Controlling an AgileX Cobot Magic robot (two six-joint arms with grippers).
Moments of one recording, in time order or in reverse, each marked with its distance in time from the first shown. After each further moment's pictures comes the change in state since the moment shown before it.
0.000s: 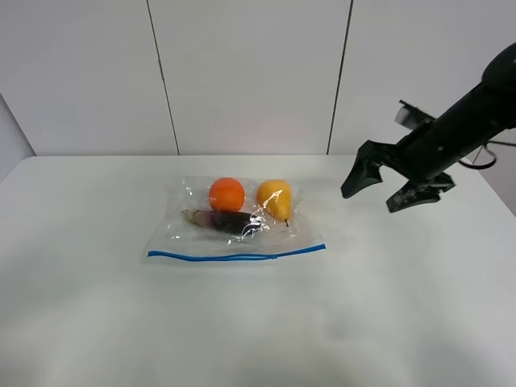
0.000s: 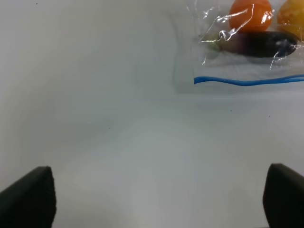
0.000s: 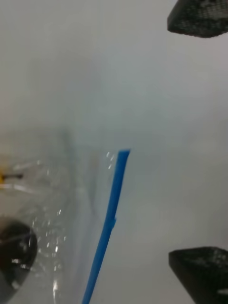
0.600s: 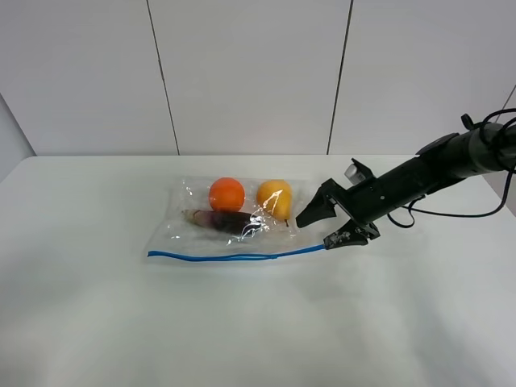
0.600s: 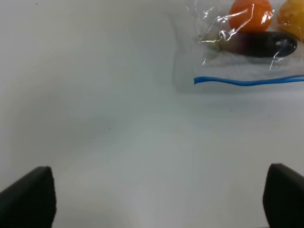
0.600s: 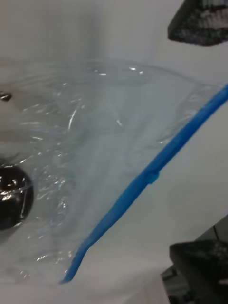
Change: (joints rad) left arm 0.000 0.000 0.000 0.000 0.000 0.000; right arm 0.003 0.416 -0.018 0.488 0.047 -0.415
